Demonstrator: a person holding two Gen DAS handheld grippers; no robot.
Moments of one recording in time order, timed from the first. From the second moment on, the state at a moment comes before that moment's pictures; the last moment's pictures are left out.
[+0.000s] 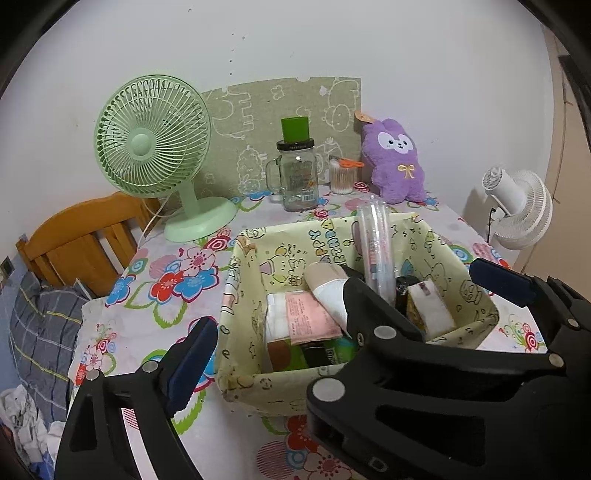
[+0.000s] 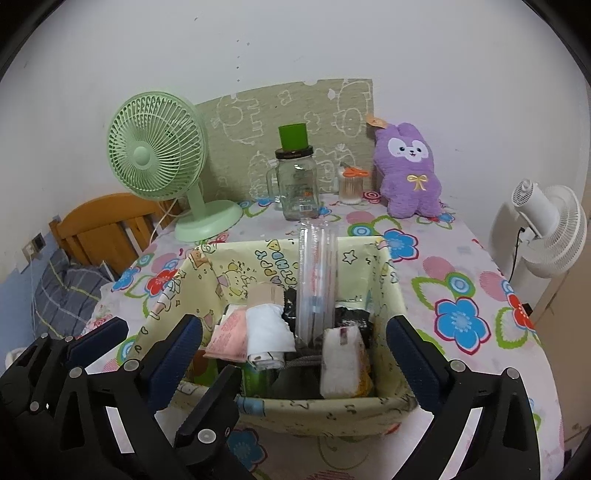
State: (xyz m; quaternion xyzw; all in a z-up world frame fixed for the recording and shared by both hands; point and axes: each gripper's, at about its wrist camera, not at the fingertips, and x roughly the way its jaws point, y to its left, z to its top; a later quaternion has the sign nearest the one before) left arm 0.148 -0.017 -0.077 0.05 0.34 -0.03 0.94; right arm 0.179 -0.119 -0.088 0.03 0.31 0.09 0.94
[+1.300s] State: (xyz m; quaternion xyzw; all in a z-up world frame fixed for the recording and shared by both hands) left arm 0.068 -0.002 -0.033 0.02 0.27 -0.03 0.96; right arm 0.078 -0.155 -0.036 0.02 0.26 0.03 0.97
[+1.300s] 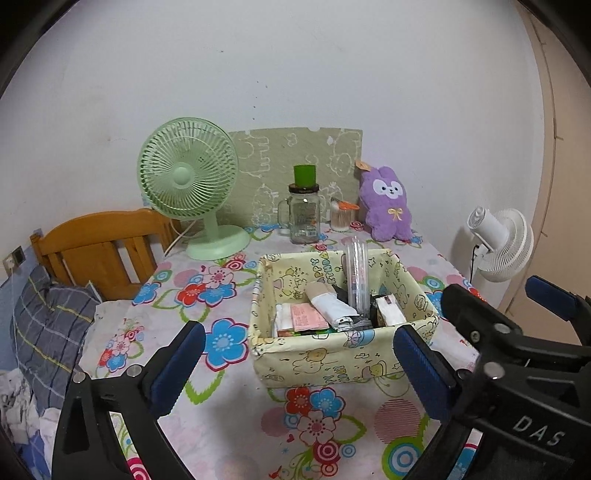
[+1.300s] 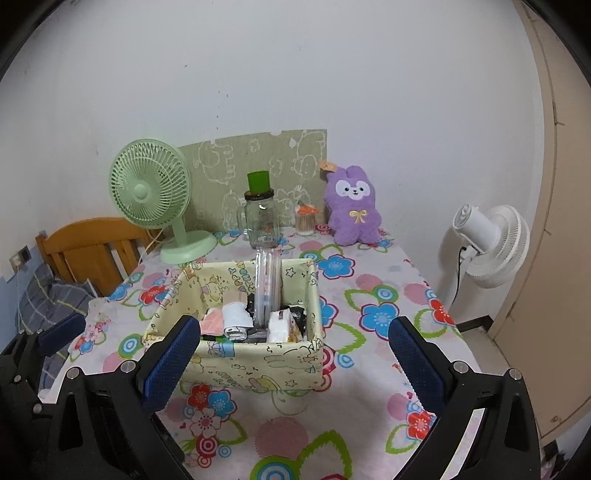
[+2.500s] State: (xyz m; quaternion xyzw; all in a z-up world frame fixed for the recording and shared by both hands) left arm 0.002 0.031 -0.008 -0.03 0.23 0.00 0.97; right arm -0.004 -0.170 -0.011 0.02 0.19 0.01 0.98
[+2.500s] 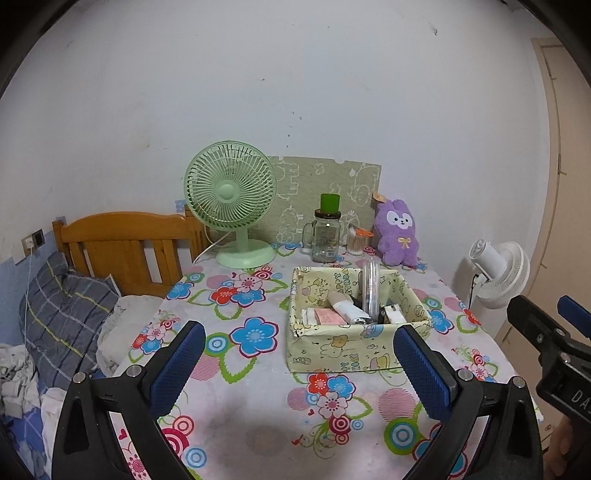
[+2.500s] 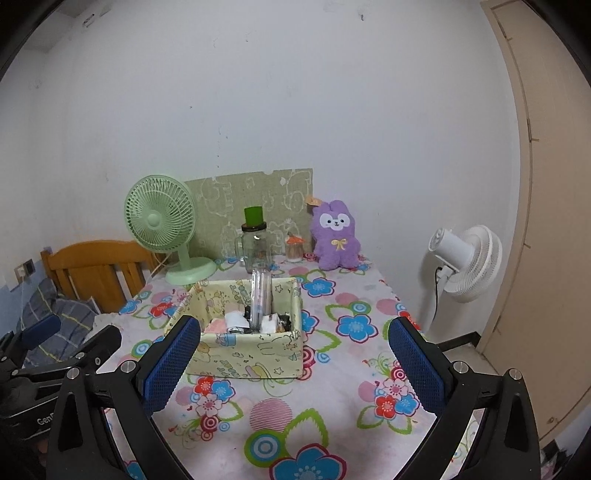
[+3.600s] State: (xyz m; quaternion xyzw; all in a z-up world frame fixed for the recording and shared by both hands) left arm -0.003 0.023 -0.003 -0.02 0.21 -0.01 0.98; right arm 0.002 -0.170 -0.013 0.02 0.20 0.01 0.98
